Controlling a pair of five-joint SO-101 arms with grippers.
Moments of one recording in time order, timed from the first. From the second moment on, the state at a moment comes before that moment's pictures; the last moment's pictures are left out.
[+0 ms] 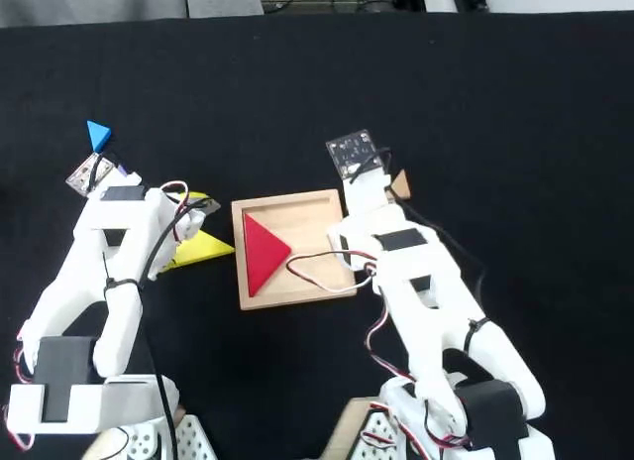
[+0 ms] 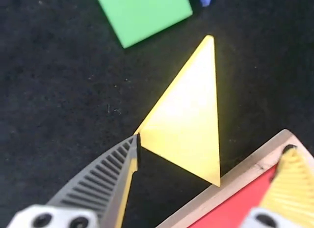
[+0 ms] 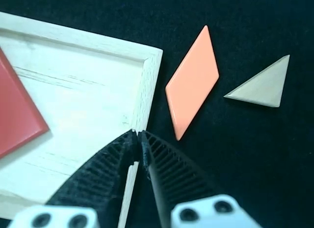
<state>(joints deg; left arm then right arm) -6.2 -5.4 39.6 56.7 50.4 -12.5 -20.3 58.8 30.7 8.0</state>
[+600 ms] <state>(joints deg) -10.2 13.2 26.9 64.3 50.7 -12.5 -20.3 58.9 30.7 8.0</state>
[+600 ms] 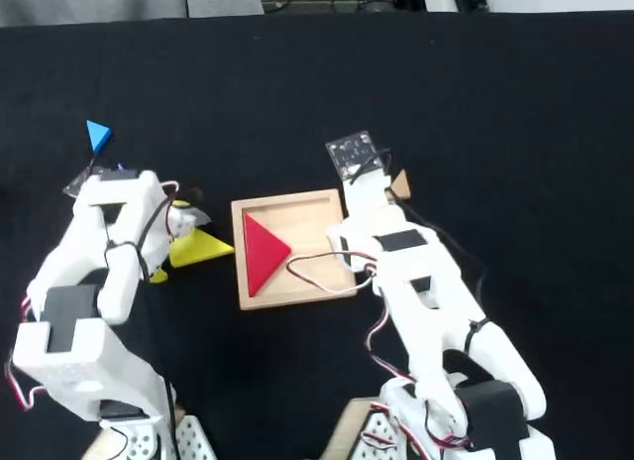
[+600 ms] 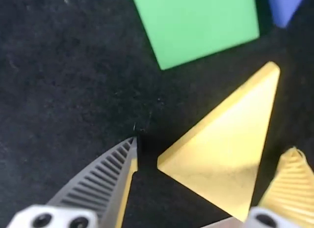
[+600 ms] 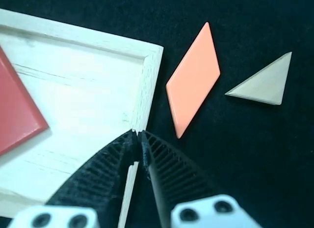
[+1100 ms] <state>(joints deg) -9.6 14.6 24.8 64.8 53.6 -12.5 -20.3 58.9 30.7 8.0</state>
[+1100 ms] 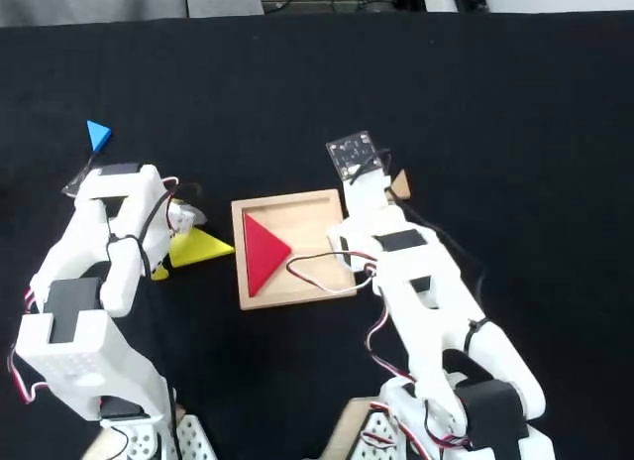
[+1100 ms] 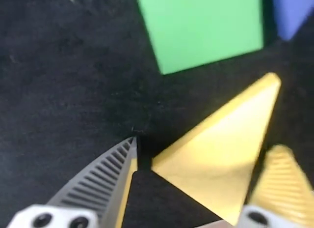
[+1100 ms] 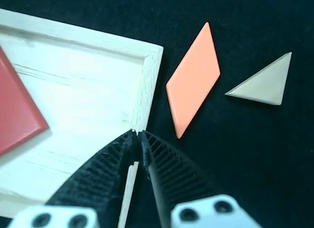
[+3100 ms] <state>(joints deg) -53.9 -36.6 74.5 42.3 -14.1 -10.1 -20.3 62.7 24.7 8.0</state>
